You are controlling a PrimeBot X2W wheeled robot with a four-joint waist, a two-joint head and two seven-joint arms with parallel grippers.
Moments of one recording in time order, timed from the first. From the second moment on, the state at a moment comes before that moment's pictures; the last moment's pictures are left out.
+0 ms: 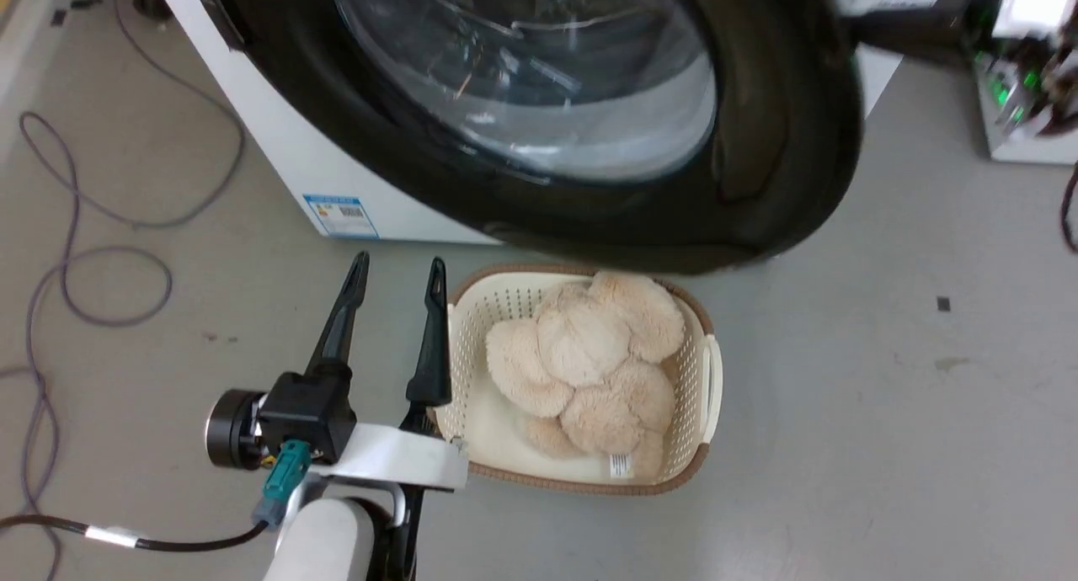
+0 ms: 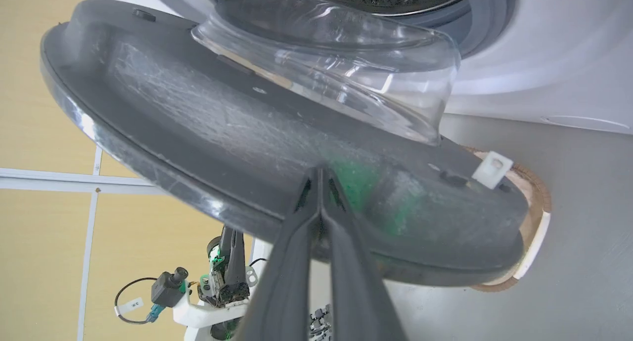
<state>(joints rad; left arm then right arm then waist) -0.22 0.05 -0.21 0.04 -0.15 0.08 -0.26 -1.29 -0.32 0.23 0.91 1.31 0.13 1.07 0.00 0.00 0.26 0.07</state>
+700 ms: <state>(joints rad) -0.09 0.05 -0.16 0.10 -0.13 0.05 -0.26 -0.93 -0.22 0.21 0.65 1.37 0.13 1.21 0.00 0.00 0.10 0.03</state>
